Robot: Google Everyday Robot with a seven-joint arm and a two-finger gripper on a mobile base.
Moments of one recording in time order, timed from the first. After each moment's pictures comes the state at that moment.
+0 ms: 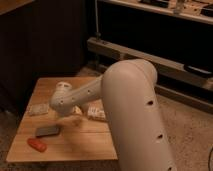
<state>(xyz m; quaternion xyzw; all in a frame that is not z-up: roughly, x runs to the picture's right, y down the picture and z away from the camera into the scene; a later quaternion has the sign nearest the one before) -0.226 0.152 0.840 -0.10 -0.24 -0.75 0.61</state>
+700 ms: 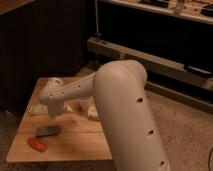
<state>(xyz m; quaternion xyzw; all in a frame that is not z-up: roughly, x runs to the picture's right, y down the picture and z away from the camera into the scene) -0.275 0.155 0.819 -0.07 -0.32 -0.81 0.48</state>
